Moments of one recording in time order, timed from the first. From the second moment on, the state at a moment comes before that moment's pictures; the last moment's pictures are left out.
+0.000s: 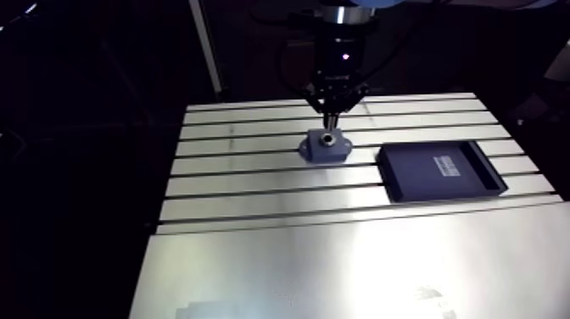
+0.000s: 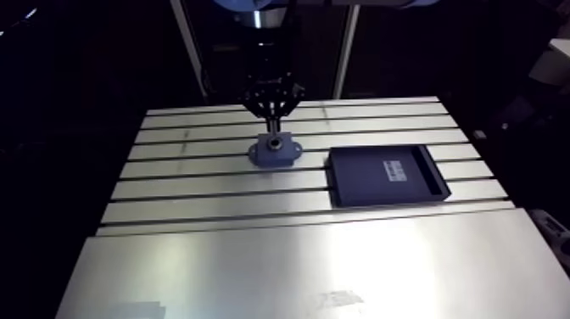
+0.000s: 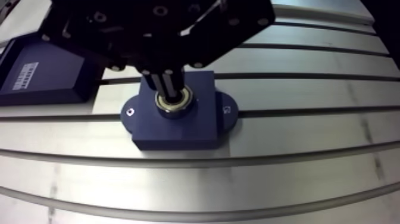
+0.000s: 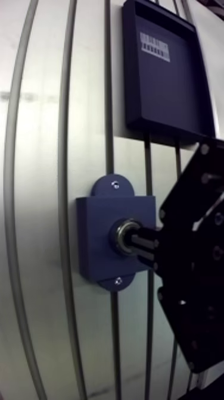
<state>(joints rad) -0.10 -1.11 1.70 -1.99 -1.60 -1.66</state>
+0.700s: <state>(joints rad) -0.10 -1.10 1.72 -2.03 -1.60 -1.66</state>
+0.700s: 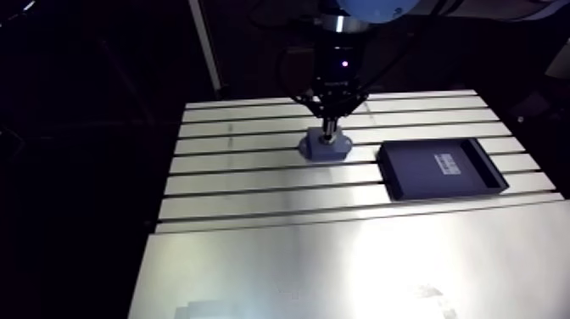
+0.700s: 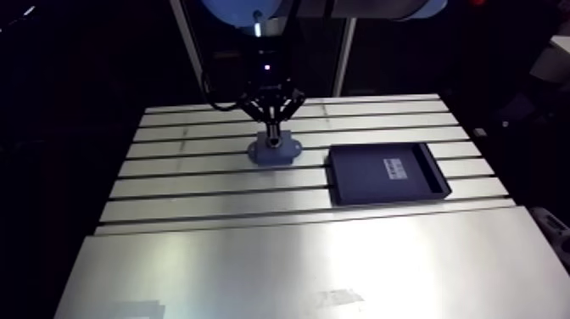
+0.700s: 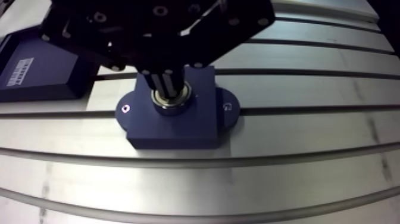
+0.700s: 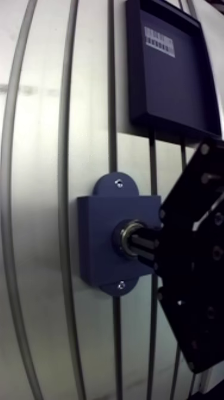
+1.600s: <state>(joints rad) -0.11 -1.10 1.74 -2.05 -1.60 -1.67</state>
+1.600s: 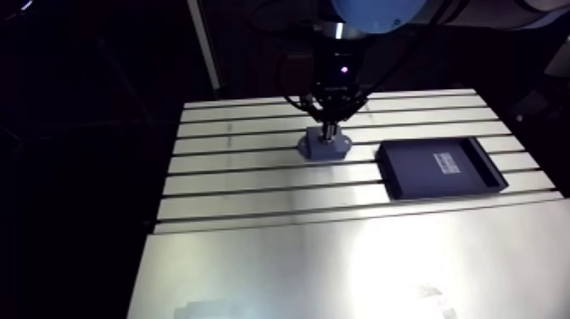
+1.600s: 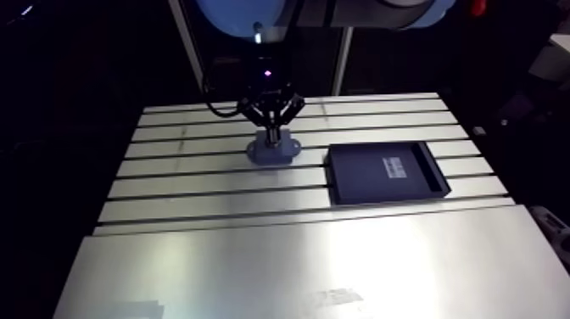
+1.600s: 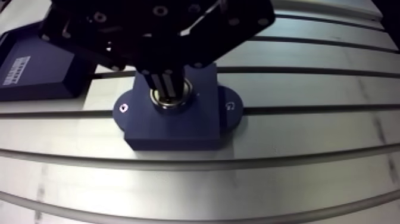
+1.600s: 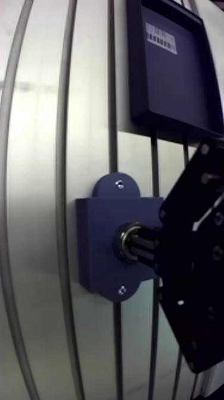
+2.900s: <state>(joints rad) -0.11 -1.10 1.75 -2.08 -1.59 -1.69</state>
